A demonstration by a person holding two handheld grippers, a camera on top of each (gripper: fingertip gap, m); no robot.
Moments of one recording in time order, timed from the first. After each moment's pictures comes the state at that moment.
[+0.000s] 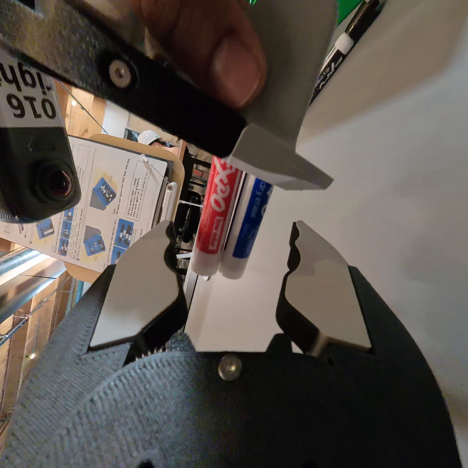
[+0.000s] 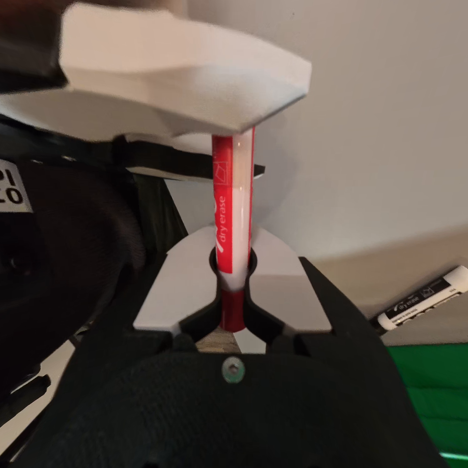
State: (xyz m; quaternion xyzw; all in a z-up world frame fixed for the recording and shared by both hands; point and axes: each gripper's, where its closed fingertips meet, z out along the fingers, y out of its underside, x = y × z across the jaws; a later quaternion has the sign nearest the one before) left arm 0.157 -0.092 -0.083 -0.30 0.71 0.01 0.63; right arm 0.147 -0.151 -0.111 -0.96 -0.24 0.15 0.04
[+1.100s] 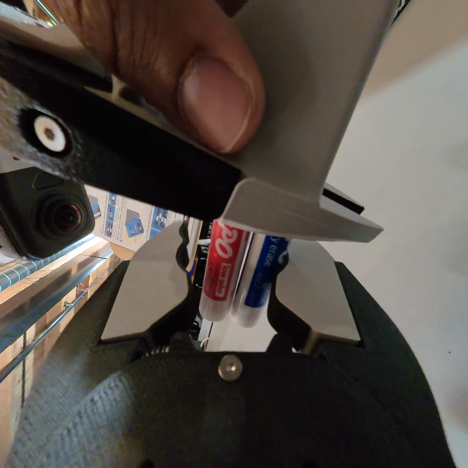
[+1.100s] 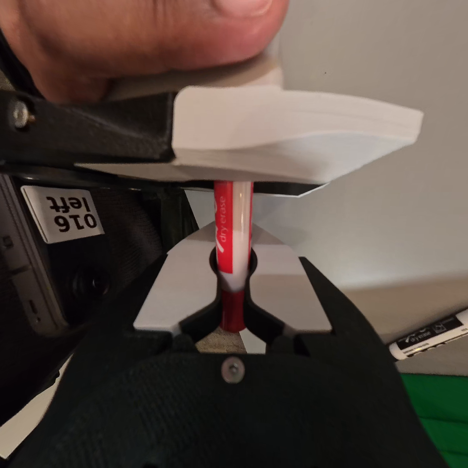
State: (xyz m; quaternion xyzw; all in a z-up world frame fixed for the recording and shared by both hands) left arm 0.150 -0.063 -0.069 -0.29 0.68 0.07 0.67; right arm 0.111 -0.132 -0.105 -0.95 -0.26 0.17 0.03
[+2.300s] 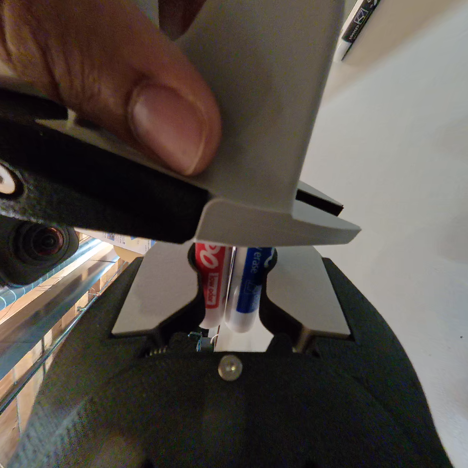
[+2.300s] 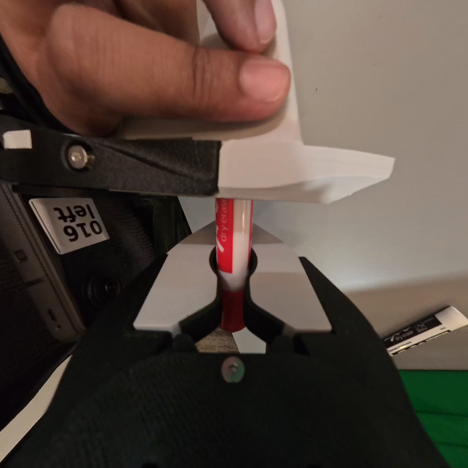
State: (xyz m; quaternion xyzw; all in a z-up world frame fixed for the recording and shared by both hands) left arm 0.150 -0.059 -0.075 -0.28 0.69 0.10 0.66; right arm 0.108 -0.123 -0.106 -0.95 -0.27 0.15 0.04
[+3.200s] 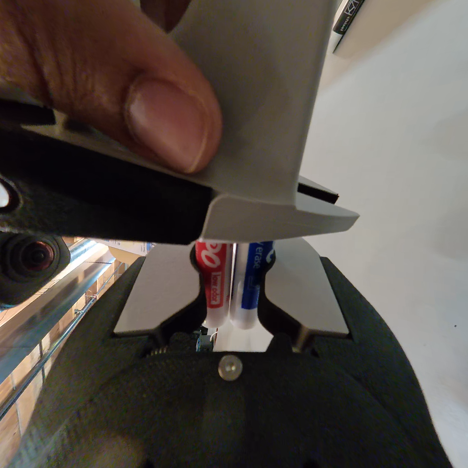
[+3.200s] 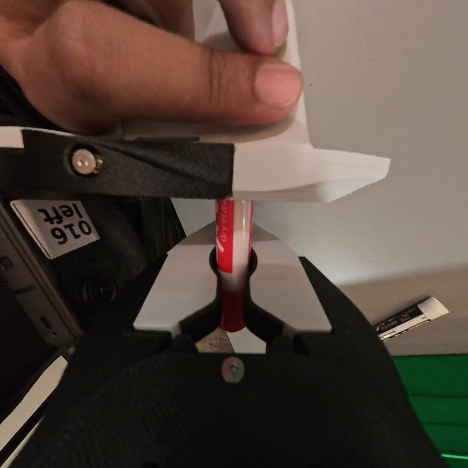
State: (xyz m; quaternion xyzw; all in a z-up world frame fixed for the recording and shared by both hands) left arm 0.148 -0.059 -0.080 -0.28 0.70 0.10 0.65; right arm 0.111 -0.123 -0.109 -0.95 -0.28 0.12 0.03
